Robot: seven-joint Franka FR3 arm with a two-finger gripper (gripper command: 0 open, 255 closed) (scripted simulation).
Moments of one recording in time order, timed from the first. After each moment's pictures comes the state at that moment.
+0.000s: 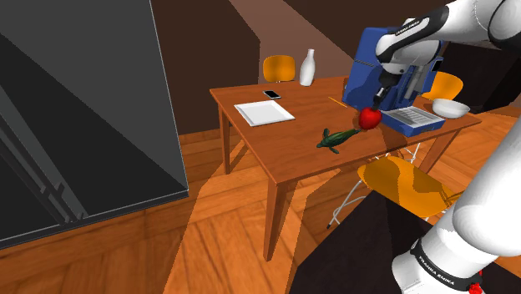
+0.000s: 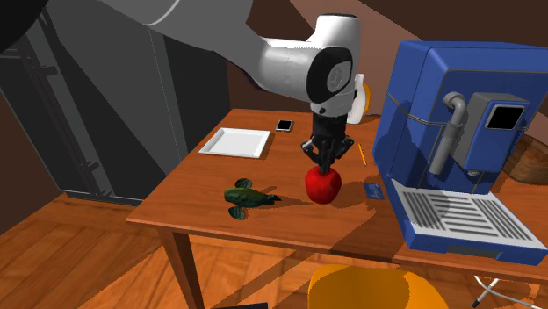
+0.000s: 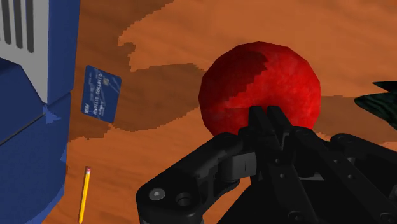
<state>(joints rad) -0.12 0.08 -0.68 -2.01 0.09 2.18 -0.94</state>
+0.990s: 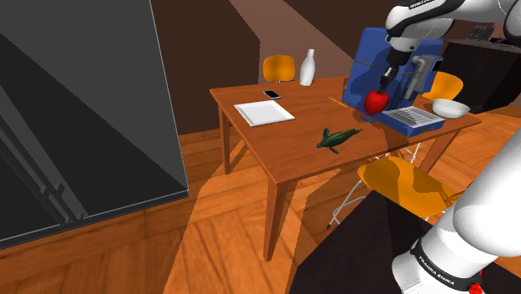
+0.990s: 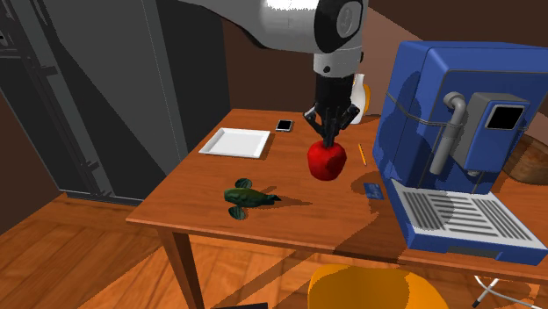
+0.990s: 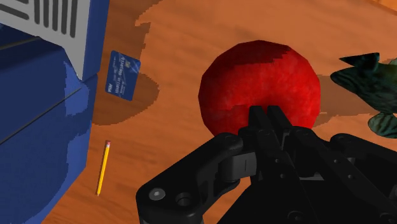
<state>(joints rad) -0.11 0.02 -0.68 -1.85 0.04 1.99 -0.90</state>
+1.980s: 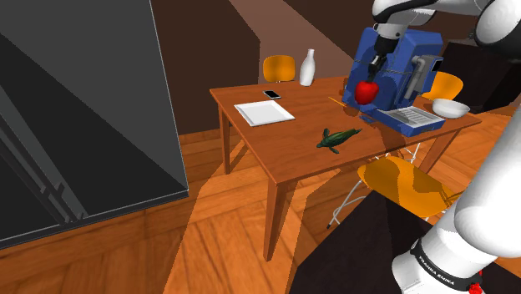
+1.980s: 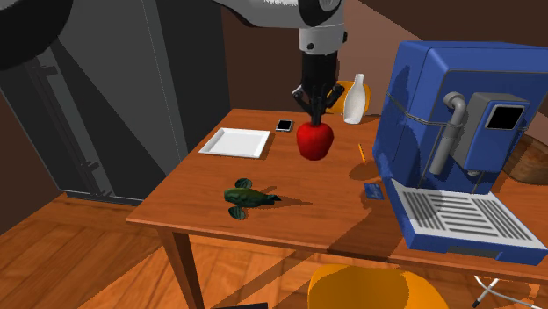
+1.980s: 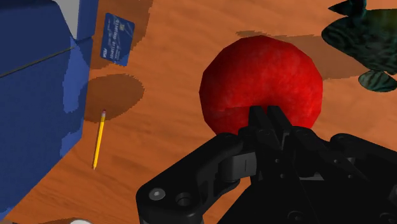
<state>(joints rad) -0.09 0.12 -0.65 -1.66 0.09 1.88 -0.85</state>
